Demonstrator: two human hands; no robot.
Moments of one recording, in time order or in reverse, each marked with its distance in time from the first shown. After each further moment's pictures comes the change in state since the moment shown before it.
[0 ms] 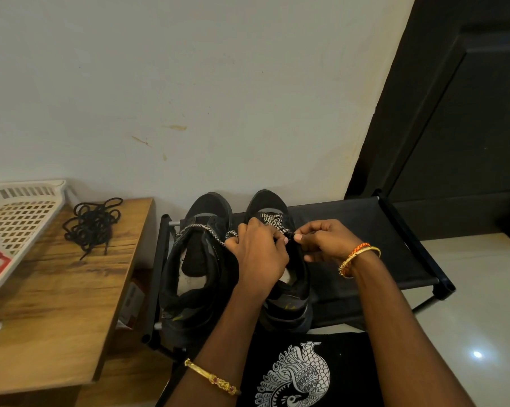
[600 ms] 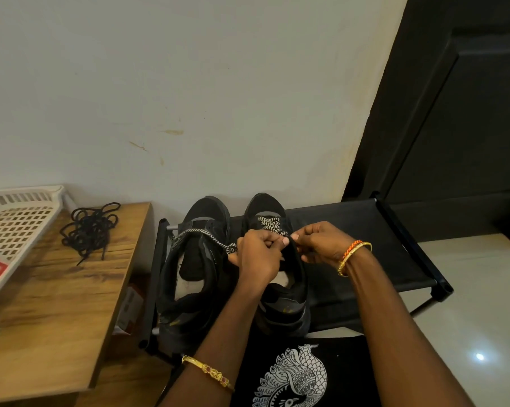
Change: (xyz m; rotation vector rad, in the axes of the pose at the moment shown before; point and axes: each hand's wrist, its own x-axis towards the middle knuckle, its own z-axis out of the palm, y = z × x) left_hand 0.010 -0.010 0.019 -0.488 -0.048 -0.151; right_hand 0.011 0.002 0.000 0.023 -0.080 0.032
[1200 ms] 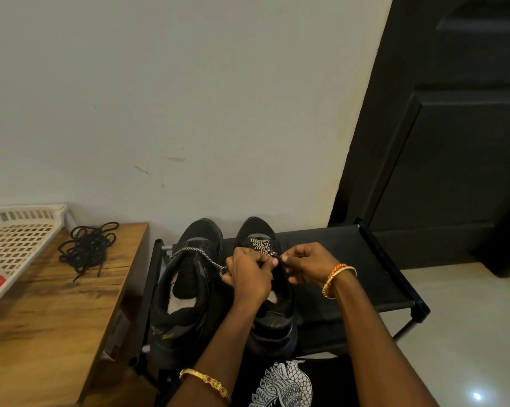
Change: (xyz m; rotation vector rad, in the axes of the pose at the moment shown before) left_hand -0.012 0.006 0.001 0.117 0.094 0.008; right_hand -0.015 0.001 -0.001 -0.022 0.039 -0.120
